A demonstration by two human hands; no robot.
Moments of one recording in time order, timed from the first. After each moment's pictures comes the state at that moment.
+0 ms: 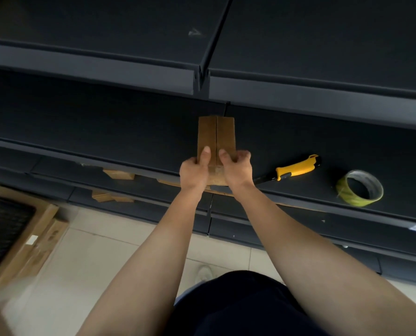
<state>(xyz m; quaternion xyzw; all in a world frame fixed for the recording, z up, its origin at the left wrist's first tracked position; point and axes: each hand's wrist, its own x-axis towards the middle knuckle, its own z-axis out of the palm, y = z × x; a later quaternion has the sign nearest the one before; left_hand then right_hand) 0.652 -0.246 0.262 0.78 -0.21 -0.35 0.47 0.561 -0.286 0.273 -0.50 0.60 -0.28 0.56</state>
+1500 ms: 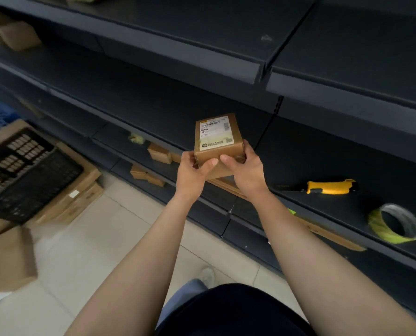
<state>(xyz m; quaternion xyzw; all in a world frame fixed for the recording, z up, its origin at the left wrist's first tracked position) 0.673 -0.143 0.284 0.71 -0.21 -0.26 0.63 0.575 -0.236 0.303 -0.69 0.41 -0.23 0.55</state>
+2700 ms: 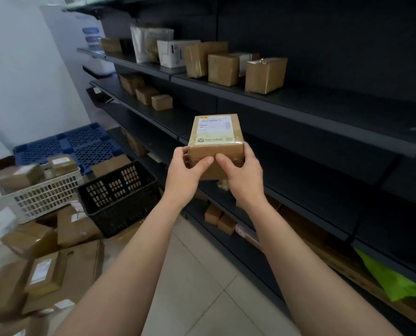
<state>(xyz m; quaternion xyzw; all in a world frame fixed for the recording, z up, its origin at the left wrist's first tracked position) 0.845 0.155 0.445 0.73 -0.24 -0.04 0.64 0.768 0.045 0.449 -0.73 0.20 -0.33 0.56</state>
